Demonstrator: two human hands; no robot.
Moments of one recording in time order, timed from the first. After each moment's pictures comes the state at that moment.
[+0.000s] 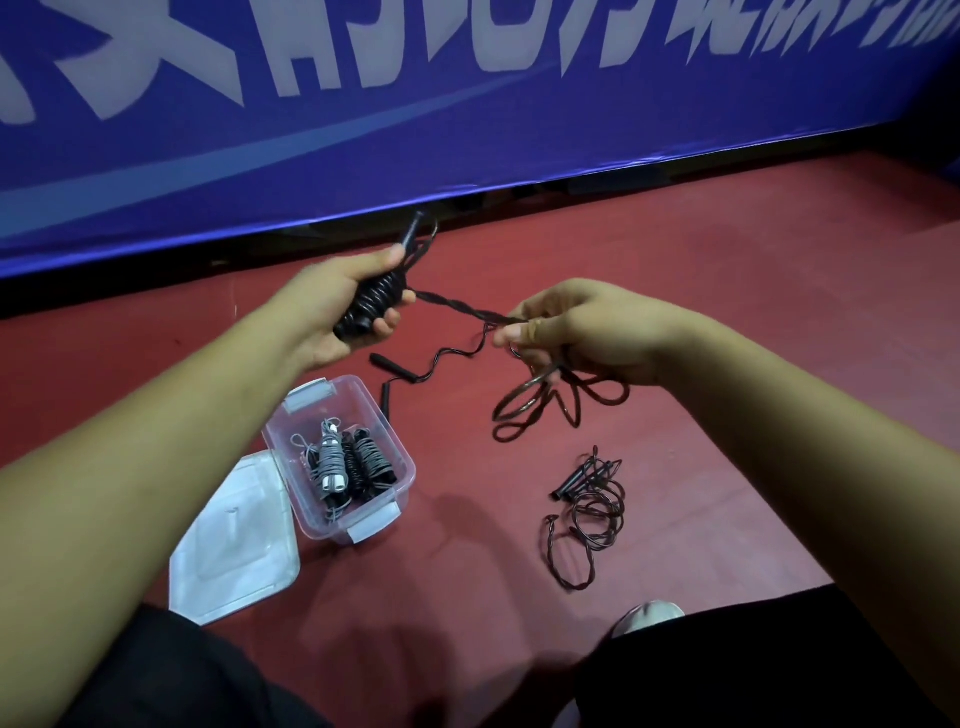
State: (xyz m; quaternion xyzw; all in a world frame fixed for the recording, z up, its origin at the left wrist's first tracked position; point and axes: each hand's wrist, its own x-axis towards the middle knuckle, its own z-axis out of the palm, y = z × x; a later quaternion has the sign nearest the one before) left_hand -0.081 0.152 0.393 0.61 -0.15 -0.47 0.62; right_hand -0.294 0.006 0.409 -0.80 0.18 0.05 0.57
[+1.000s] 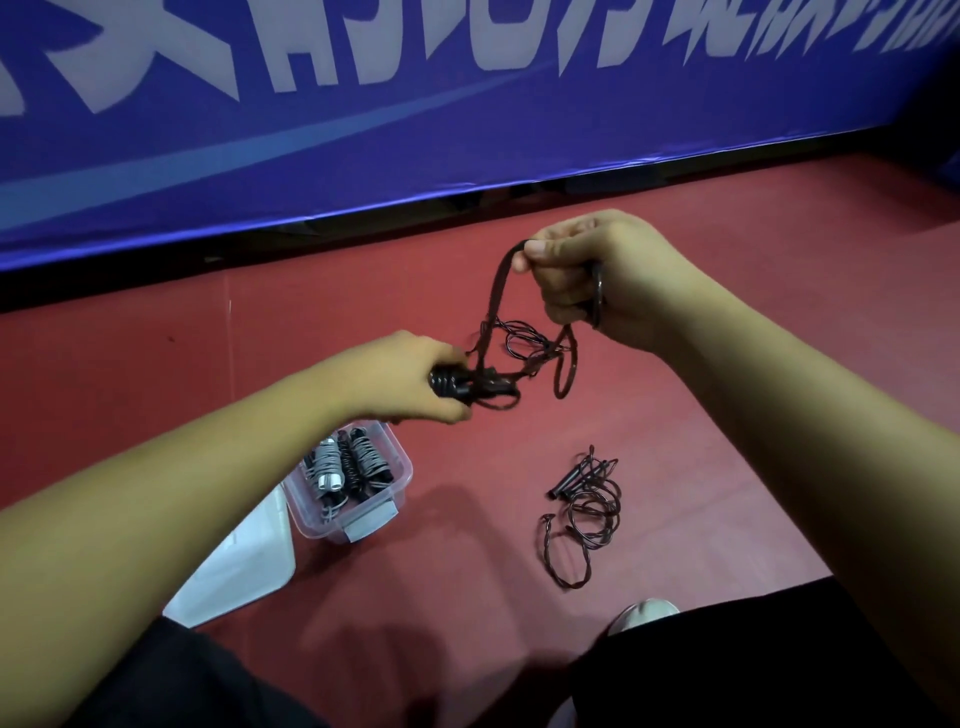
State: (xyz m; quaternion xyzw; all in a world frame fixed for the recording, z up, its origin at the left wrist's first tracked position) left_hand -0.120 0.156 0.363 0.74 -0.60 -0.25 0.13; right_hand -0.285 0.008 0.442 -0.68 0.18 -0.12 0.70
